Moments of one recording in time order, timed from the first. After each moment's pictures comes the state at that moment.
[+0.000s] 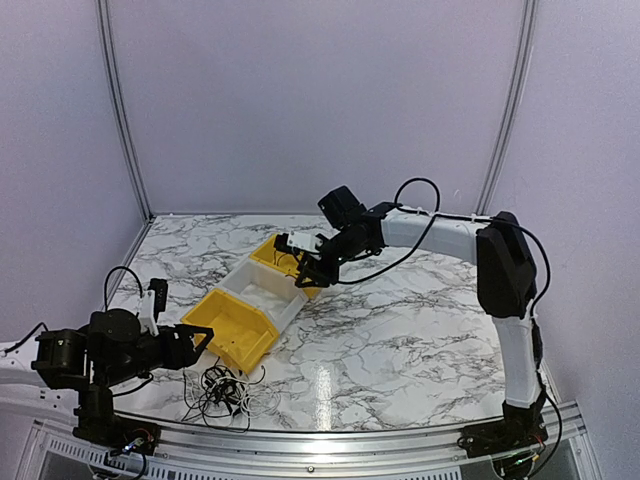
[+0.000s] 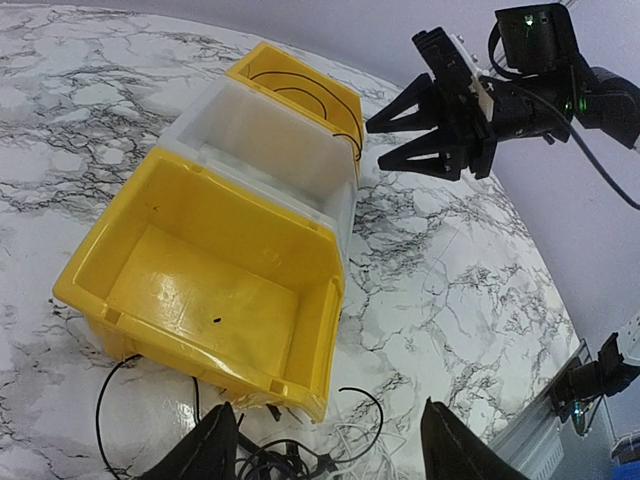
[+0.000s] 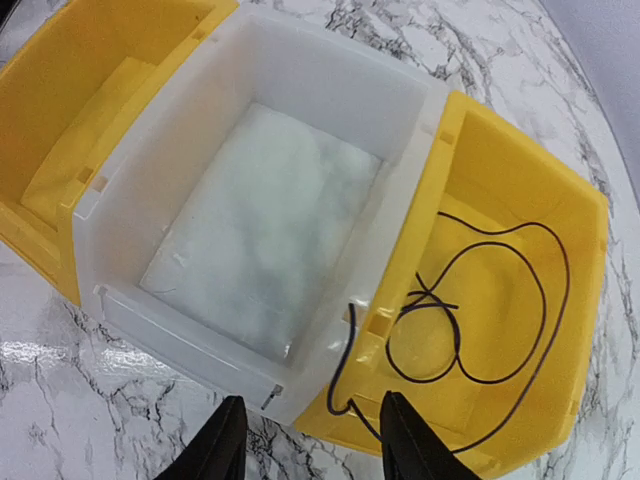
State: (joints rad) left arm -1.21 0.57 0.39 -0.35 -0.49 -0.87; right arm 0.73 2.17 1.82 -0.57 -0.42 -0.66
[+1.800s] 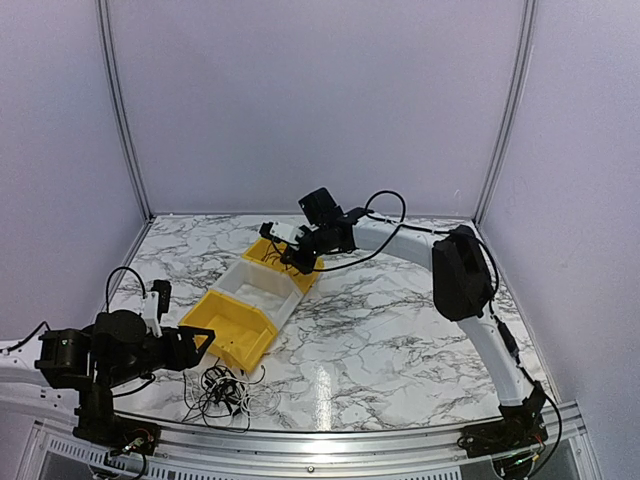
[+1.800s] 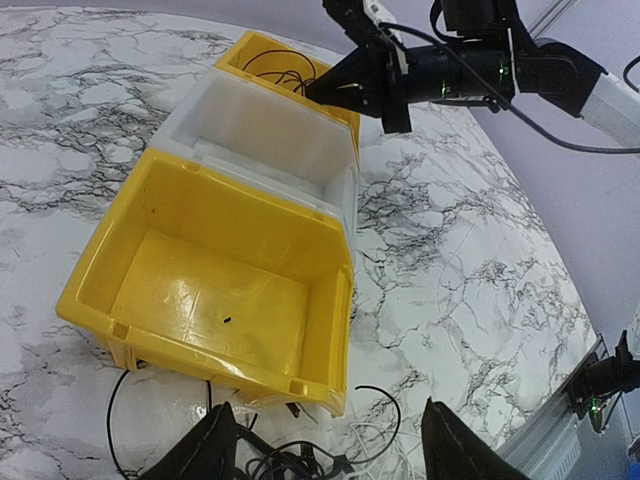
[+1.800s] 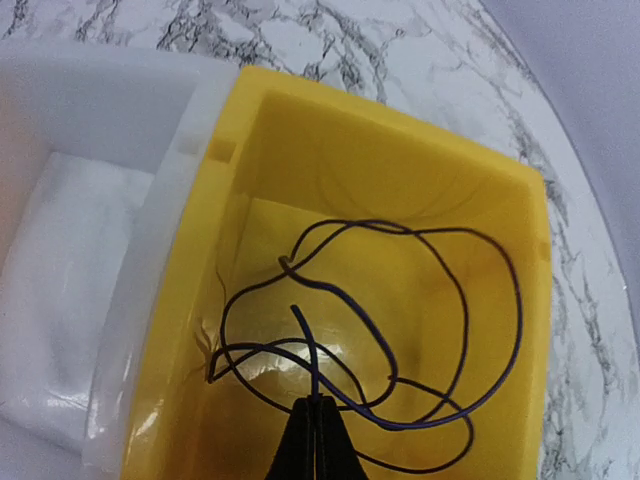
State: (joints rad) left arm -1.21 0.60 0.39 -0.35 -0.51 -0.86; right arm 0.73 2.49 2.21 -0.50 -0.28 -0.55
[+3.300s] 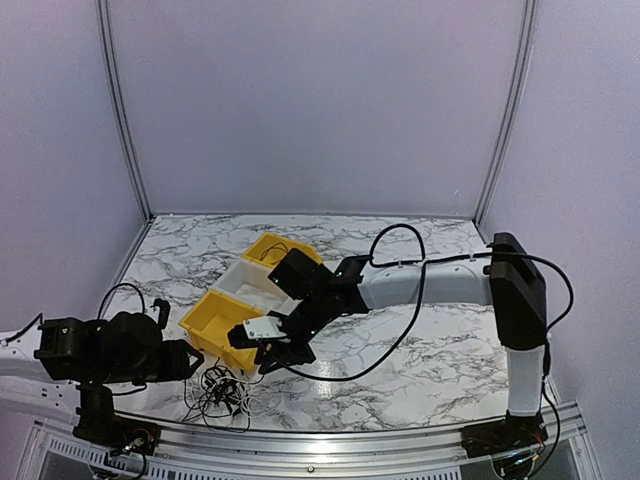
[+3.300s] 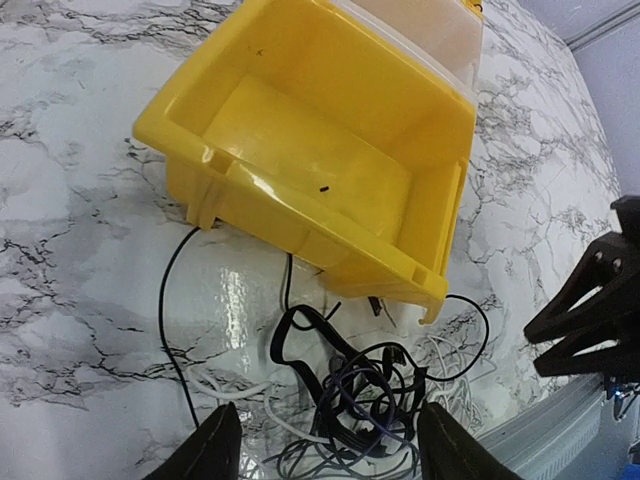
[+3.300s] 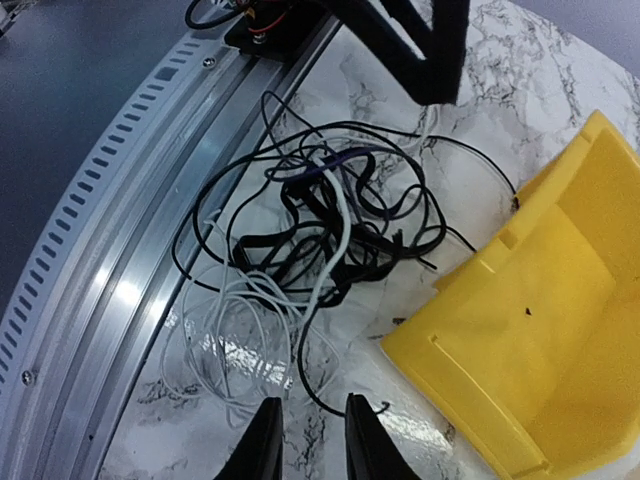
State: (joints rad) left arm -1.18 0.70 0.48 -0.69 -0.37 -1.12; right arm 1.09 2.03 1.55 -0.52 -0.61 -0.73
